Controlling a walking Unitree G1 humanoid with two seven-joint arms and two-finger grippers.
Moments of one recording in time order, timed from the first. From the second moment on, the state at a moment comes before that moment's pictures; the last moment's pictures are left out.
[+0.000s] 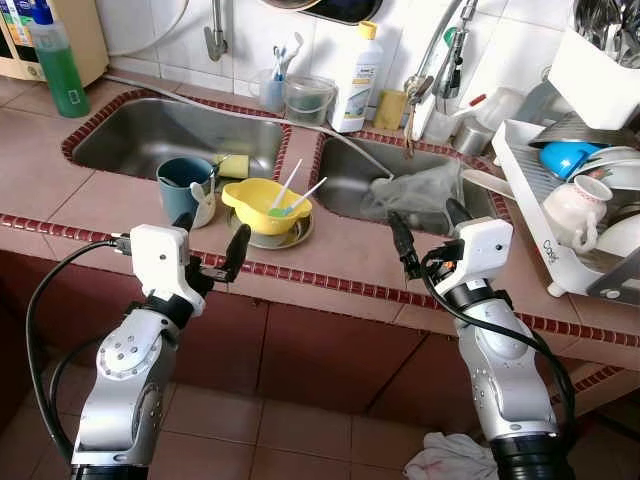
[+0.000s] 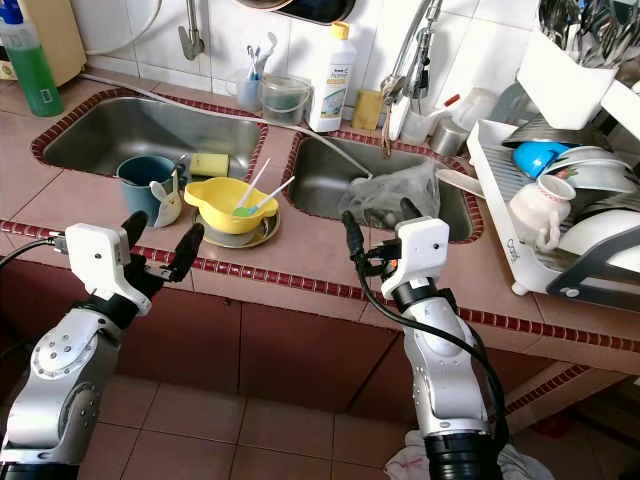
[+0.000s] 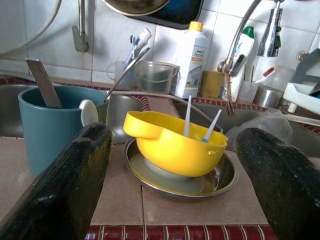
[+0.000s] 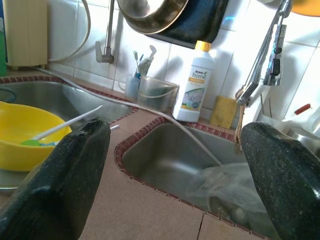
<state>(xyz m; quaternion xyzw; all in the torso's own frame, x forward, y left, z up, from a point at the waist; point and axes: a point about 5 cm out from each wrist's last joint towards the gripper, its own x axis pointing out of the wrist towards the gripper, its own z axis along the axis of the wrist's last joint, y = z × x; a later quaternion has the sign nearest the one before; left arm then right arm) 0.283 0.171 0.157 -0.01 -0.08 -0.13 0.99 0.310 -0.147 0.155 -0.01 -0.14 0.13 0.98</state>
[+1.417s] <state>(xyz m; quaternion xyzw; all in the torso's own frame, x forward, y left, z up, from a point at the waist) 0.288 0.156 0.150 0.02 -0.06 -0.17 0.98 0.292 -0.135 0.125 -0.04 -0.07 0.24 0.97</state>
